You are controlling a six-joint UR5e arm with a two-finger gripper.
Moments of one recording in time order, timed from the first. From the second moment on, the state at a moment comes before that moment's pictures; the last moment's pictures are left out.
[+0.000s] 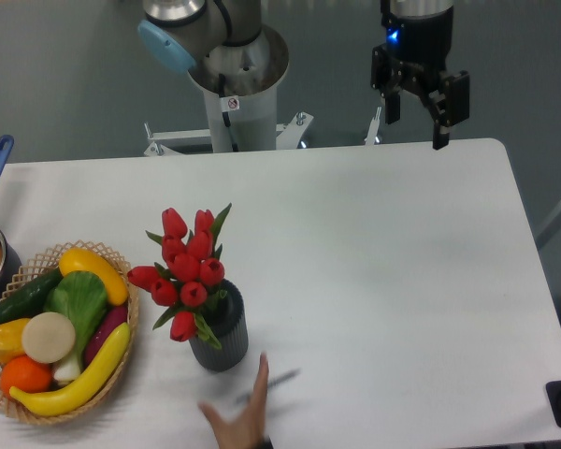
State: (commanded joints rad) arm 2.83 -1.47 -1.73 -1.15 1.38 1.79
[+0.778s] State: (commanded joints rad) arm 2.83 -1.47 -1.76 -1.13 1.33 1.72
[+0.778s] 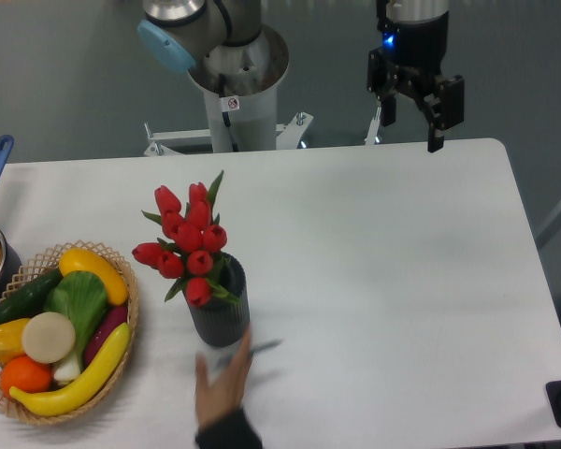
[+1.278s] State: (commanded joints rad) arm 2.79 -1.47 -1.88 -1.08 1.16 1.49
